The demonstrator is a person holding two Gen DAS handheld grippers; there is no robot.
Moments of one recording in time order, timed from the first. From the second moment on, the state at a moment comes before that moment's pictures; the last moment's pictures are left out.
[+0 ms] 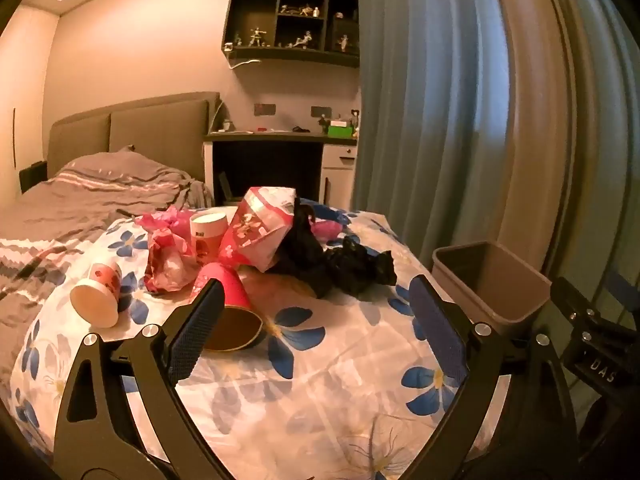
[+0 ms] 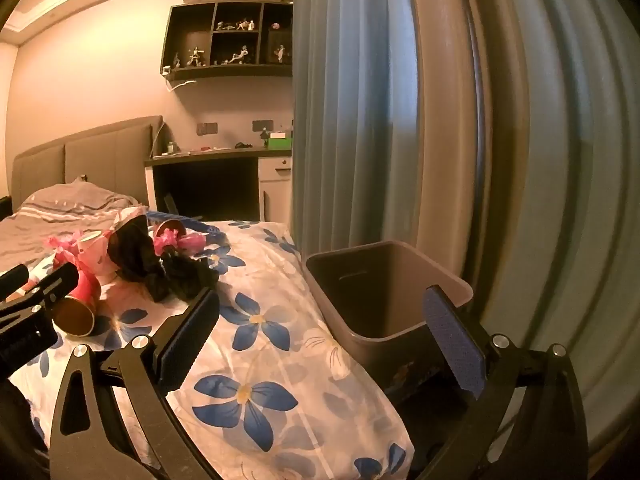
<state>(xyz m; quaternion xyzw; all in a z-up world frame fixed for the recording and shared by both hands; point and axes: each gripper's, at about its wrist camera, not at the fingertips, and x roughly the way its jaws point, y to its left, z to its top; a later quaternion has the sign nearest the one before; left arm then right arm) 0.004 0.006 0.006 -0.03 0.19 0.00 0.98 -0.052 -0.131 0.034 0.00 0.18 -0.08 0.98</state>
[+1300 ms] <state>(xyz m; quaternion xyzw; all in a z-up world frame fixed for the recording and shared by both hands) -0.008 0.013 0.009 -0.04 0.18 0.00 0.98 -0.052 -0.129 0.034 0.00 0.17 -0.08 0.98</state>
